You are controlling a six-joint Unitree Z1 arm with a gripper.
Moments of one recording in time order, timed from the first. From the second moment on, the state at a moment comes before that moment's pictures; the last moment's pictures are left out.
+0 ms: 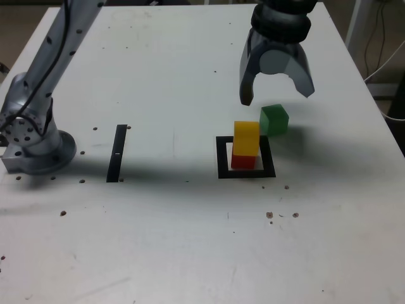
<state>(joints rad) 0.12 2.24 -2.02 1.55 0.06 0.21</state>
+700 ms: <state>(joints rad) 0.14 2.31 -2.06 1.55 -0.01 0.20</state>
